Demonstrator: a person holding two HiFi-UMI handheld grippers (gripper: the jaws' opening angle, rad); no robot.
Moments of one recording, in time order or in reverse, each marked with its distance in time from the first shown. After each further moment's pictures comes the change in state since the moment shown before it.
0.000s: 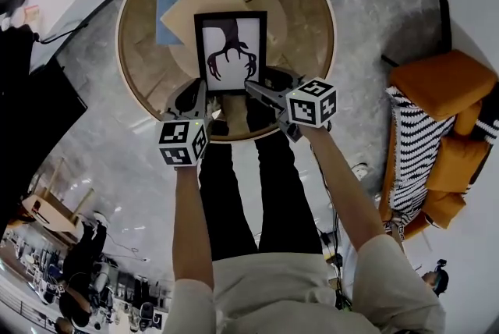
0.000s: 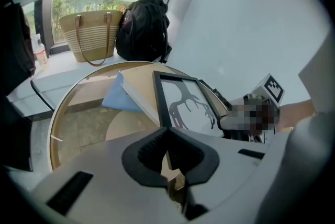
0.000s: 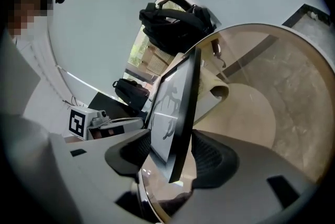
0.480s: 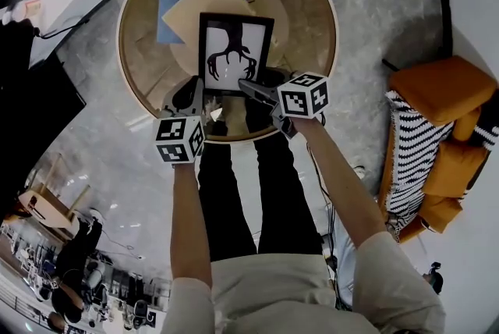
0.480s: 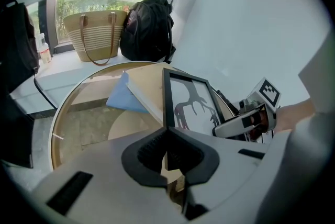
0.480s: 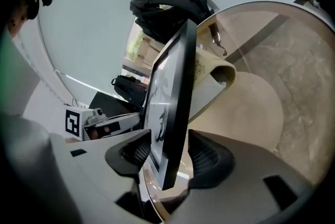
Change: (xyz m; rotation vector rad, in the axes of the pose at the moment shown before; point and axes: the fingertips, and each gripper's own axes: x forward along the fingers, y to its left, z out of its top) left arm 0.003 0.010 0.000 -0.018 -0.009 0.027; right arm 0.025 -0.009 -0.010 0.057 0.078 0.029
